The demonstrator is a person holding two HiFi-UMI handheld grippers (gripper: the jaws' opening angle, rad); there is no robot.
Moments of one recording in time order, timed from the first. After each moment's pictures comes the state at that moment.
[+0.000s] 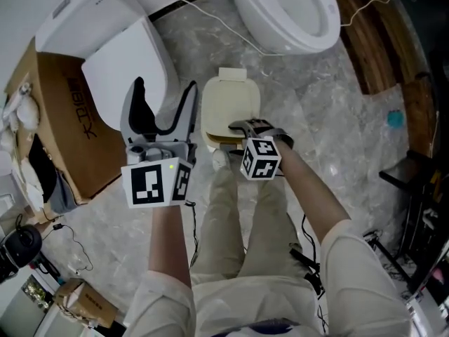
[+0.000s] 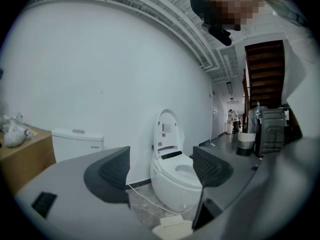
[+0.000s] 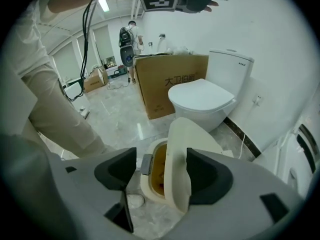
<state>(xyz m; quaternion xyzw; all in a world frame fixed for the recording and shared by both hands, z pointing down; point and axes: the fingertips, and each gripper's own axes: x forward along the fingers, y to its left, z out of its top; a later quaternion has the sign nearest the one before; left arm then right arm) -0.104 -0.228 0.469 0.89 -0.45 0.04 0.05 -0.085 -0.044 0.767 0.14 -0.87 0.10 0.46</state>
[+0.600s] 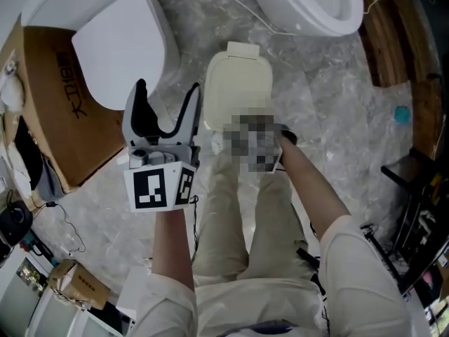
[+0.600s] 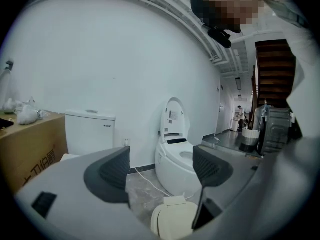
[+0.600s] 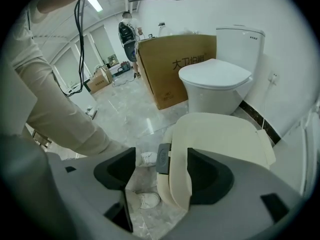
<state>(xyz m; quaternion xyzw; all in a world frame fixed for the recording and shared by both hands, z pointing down) -0.144 -0.204 0.553 0.87 -0.48 0.07 0.10 -0.108 0.005 0.851 0.09 -0.86 0.17 0.48</state>
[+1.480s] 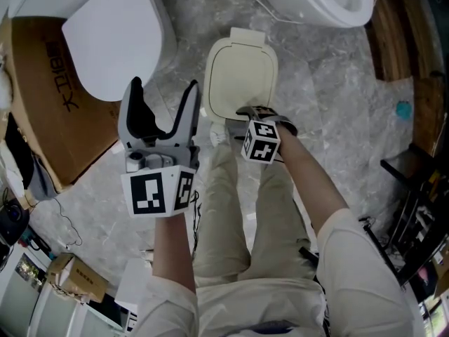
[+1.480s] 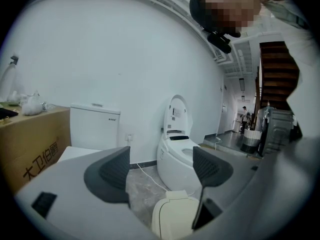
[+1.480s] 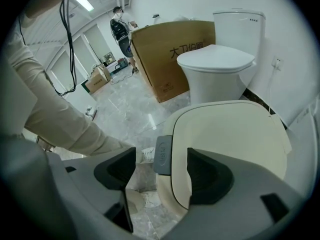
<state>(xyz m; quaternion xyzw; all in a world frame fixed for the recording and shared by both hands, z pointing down) -0.161 -0.199 0.581 0.86 -0.49 0.08 0.12 -0.111 0.011 0.892 0.08 -0.84 0.20 0.50</state>
